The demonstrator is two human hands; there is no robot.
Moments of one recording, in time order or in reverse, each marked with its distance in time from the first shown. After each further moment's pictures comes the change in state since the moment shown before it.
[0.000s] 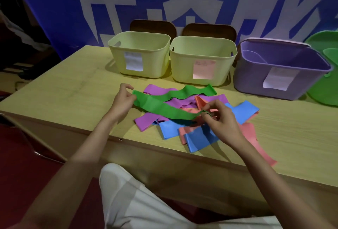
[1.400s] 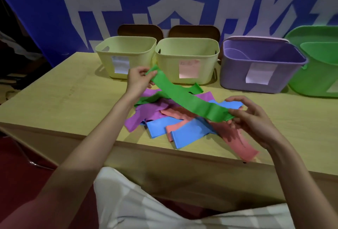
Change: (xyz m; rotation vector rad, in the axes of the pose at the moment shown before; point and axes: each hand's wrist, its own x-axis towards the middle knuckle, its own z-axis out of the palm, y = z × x) left_hand 0.003 0.098 0.067 -0.248 0.021 0.160; right_hand -0.031 0.018 -0.104 0.509 -0.049 0.262
